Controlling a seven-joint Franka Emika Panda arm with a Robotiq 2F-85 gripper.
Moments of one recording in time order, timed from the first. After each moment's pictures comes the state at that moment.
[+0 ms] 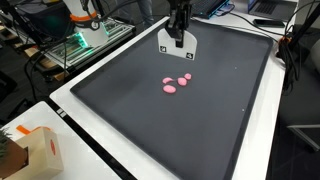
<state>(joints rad) -0.09 0.18 -0.03 -1.97 0.05 2.19 -0.33</state>
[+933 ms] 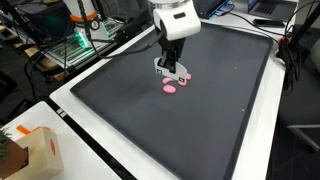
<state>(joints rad) -0.14 0.31 -0.03 -2.01 0.13 2.33 -0.39</state>
